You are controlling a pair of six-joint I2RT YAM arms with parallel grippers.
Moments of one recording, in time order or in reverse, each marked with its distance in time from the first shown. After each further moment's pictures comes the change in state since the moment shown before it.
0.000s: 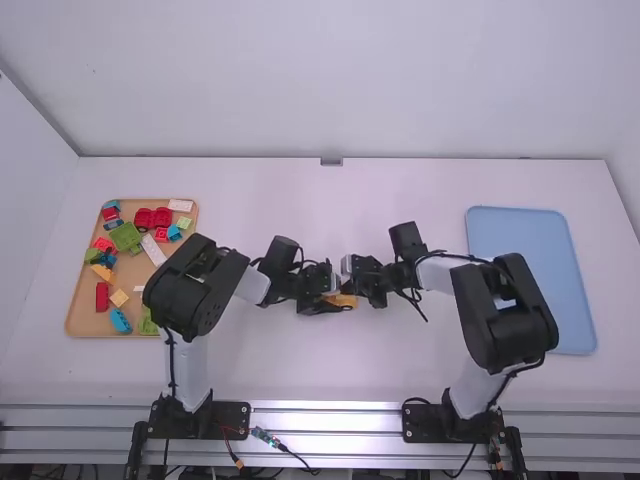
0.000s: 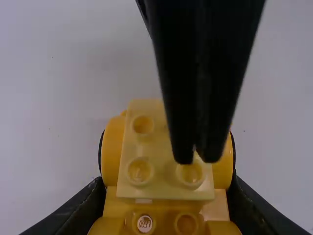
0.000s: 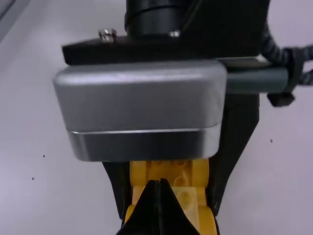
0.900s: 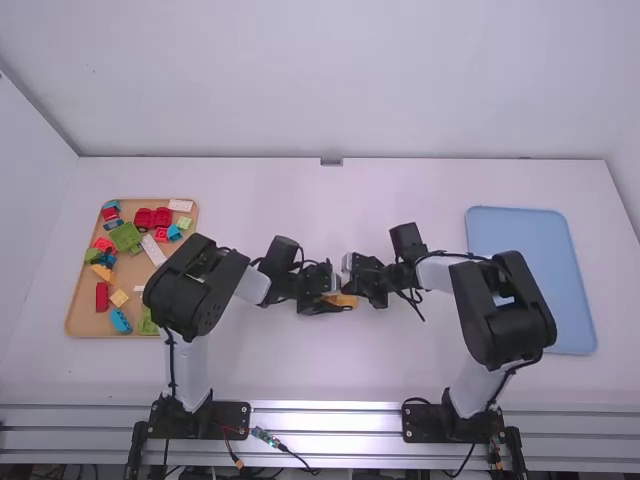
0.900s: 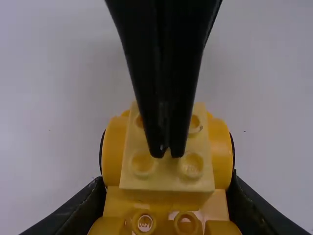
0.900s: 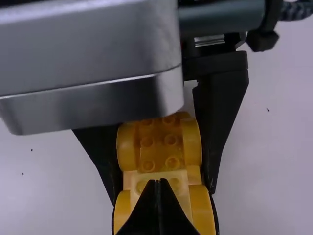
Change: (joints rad) left arm 0.000 0.000 0.003 -0.002 0.000 0.005; right arm -0.007 0.014 -0.003 0.003 0.079 0.082
